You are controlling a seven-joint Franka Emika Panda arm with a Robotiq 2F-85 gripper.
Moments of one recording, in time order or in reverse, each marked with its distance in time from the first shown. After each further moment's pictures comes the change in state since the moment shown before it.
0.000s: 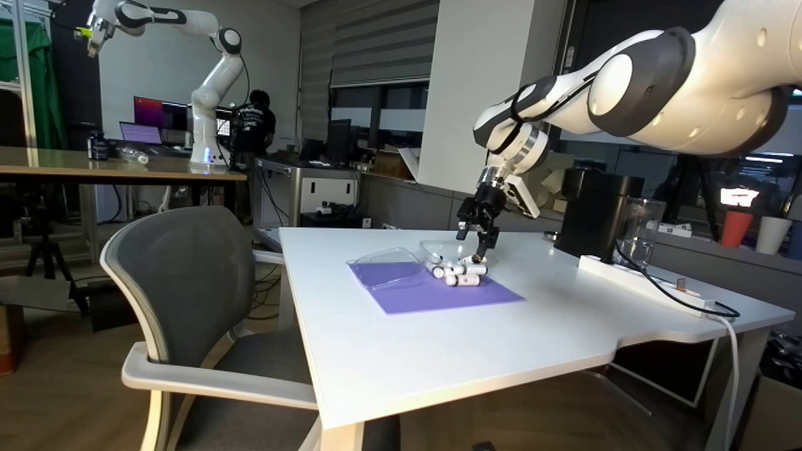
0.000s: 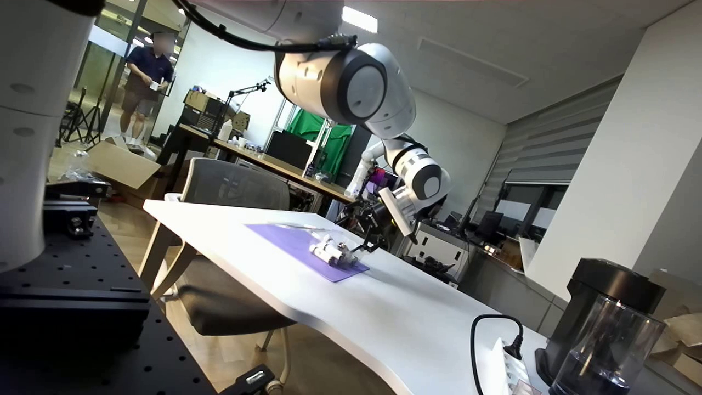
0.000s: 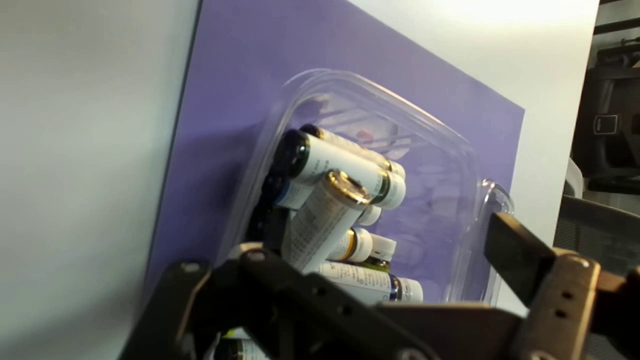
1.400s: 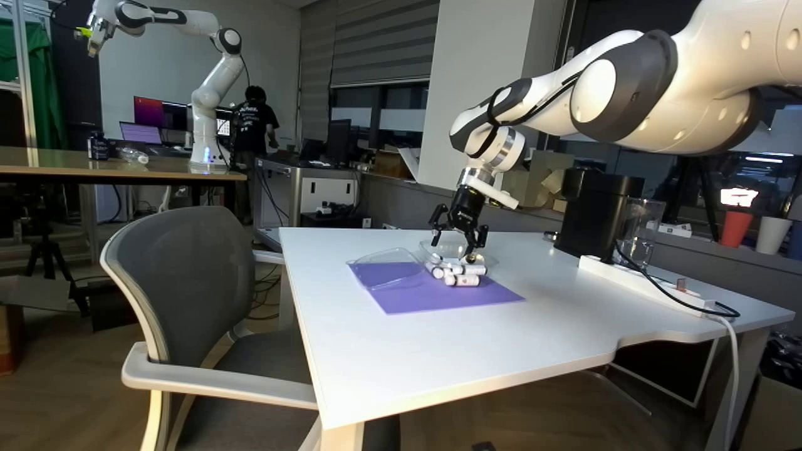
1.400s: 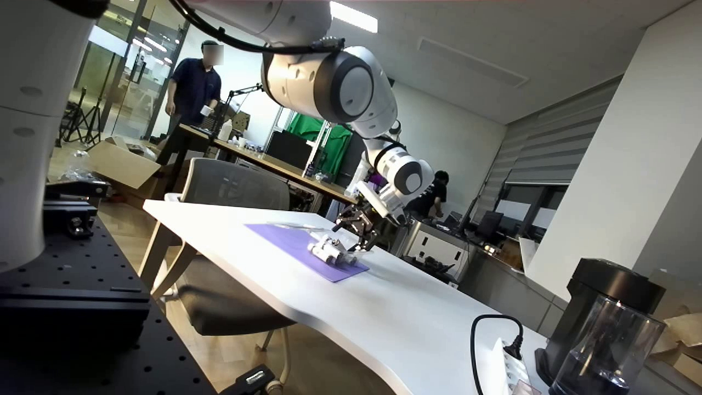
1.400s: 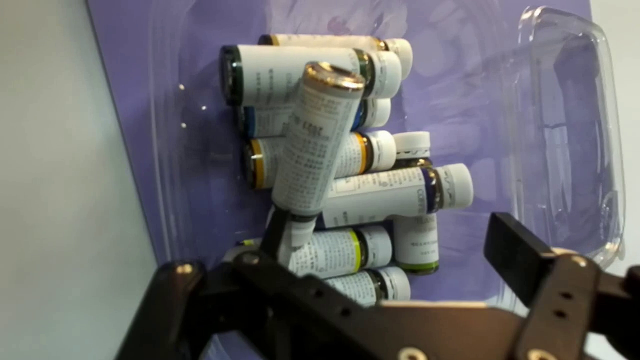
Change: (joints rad) arm 0.100 0.015 -0.072 0.002 -0.001 0.194 0.516
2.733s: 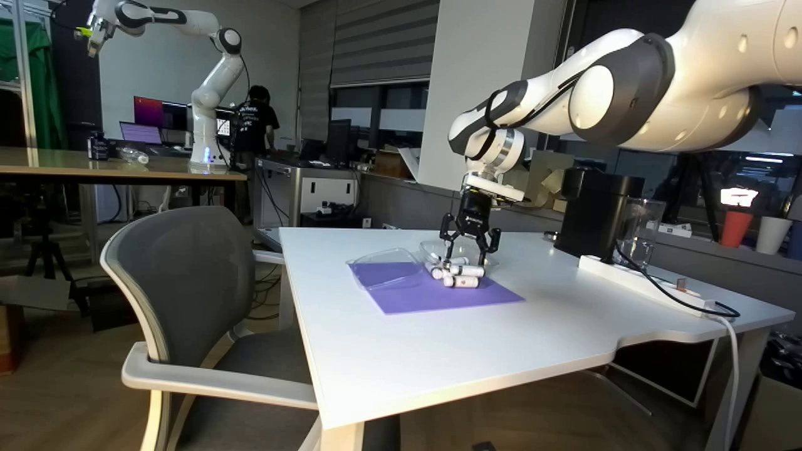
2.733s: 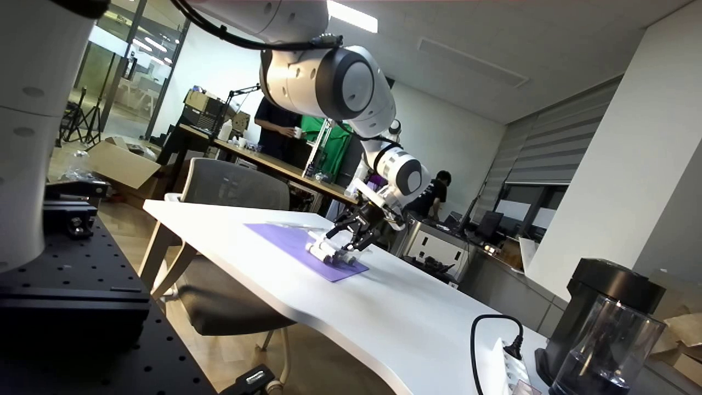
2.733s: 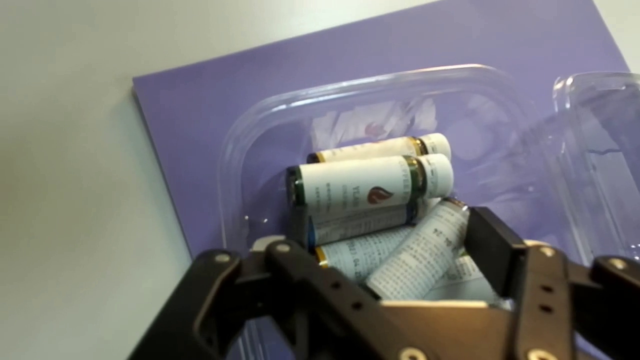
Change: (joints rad) arm 0.023 0.000 -0.074 0.002 -0.019 -0.178 0.184
